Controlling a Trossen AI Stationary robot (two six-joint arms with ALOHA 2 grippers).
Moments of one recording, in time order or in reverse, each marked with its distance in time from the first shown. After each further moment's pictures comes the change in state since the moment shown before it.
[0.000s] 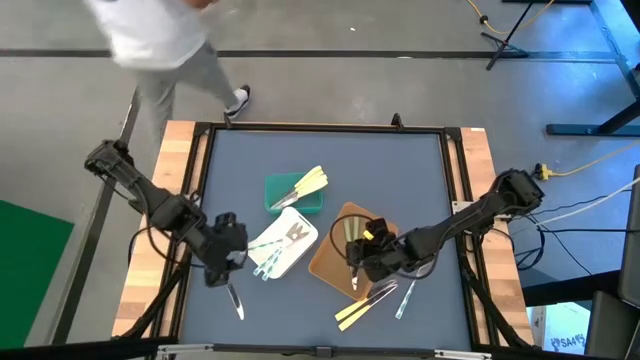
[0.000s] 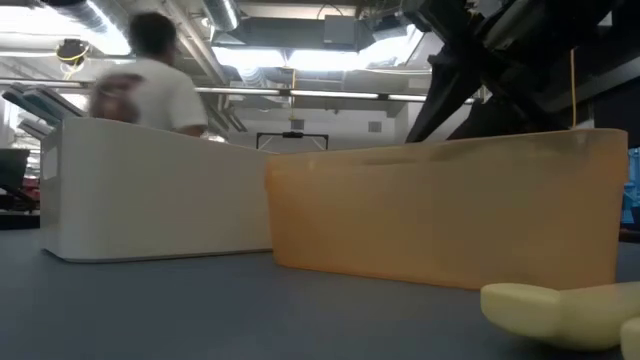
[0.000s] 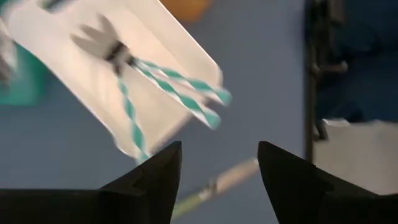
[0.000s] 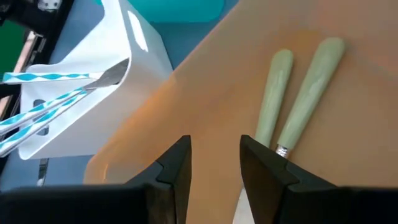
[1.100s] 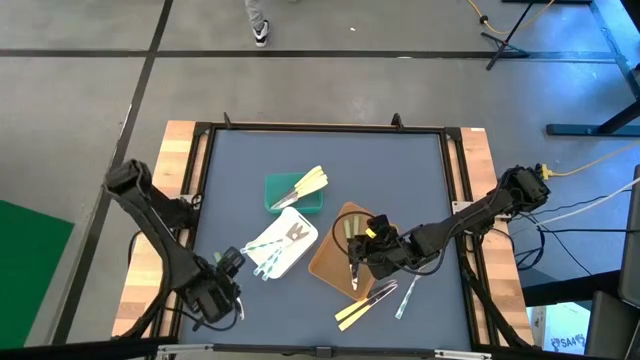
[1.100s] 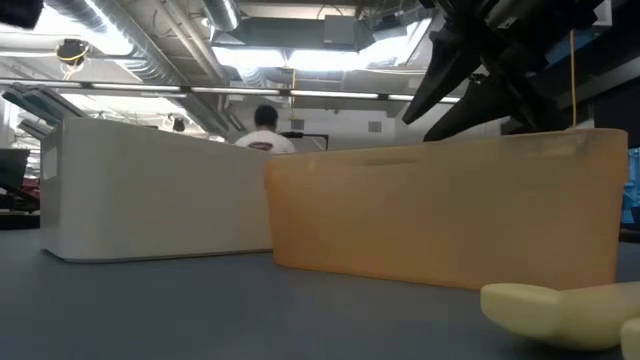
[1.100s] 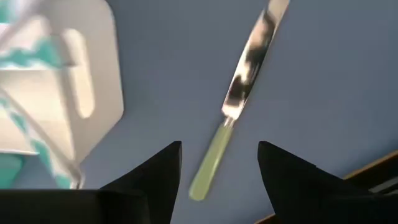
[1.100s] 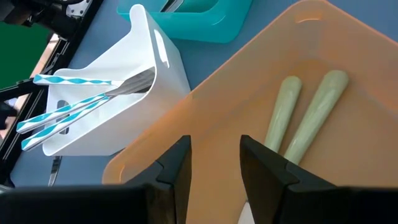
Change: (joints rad) left arm -0.249 0.368 -0.001 -0.120 0.025 0.552; right arm -0.001 -0.057 0.000 -0.002 0.036 -0.103
